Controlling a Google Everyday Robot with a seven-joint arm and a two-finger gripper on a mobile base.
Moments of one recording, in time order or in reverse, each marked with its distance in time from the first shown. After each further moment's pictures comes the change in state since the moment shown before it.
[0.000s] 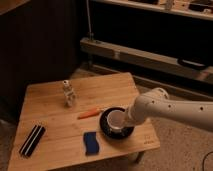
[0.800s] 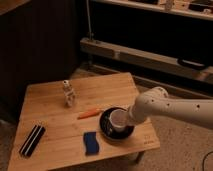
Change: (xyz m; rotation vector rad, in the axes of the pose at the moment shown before) arm 0.001 -0.029 0.007 0.046 0.016 0.070
